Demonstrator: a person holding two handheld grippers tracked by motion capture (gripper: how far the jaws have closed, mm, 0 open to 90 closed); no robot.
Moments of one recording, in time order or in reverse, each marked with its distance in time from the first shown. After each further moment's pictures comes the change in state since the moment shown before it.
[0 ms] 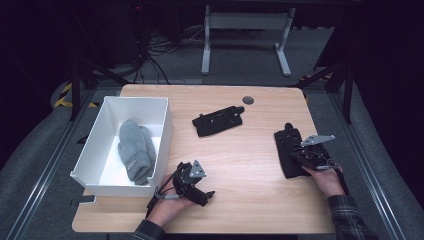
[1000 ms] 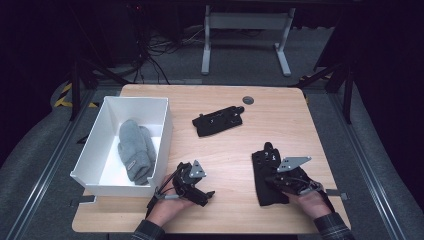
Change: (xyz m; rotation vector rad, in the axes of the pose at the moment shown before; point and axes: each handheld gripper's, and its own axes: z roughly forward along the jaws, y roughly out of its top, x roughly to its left) left arm 0.000 0.000 0.000 0.003 0.001 -0.002; right arm 0.099 -0.001 -0.004 0.015 0.222 -0.178
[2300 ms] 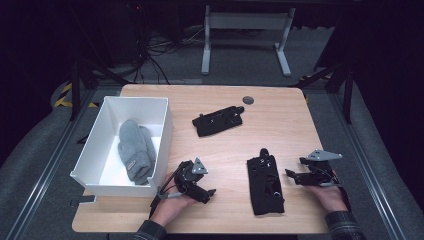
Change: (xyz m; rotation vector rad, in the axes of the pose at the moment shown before) left arm 0.003 0.013 -0.001 0.025 -0.029 -0.065; right arm -0.068 -0.052 -0.019 -0.125 -0.277 0.225
